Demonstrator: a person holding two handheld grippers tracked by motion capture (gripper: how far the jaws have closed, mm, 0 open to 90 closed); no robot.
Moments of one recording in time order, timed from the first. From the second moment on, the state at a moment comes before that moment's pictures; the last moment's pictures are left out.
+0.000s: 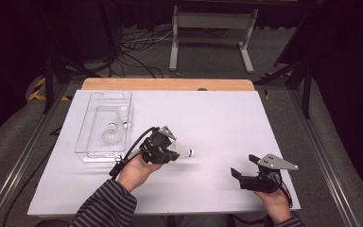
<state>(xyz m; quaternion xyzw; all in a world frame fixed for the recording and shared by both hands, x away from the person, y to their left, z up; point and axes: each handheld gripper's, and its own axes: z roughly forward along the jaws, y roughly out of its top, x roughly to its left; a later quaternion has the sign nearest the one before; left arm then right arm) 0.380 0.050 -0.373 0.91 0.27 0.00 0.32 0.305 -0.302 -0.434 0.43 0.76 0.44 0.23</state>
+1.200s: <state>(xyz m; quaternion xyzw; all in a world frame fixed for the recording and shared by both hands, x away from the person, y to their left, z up) 0.376 0.098 -0.351 0.89 0.30 0.03 0.35 0.305 -0.302 -0.435 0.43 0.76 0.44 0.22</state>
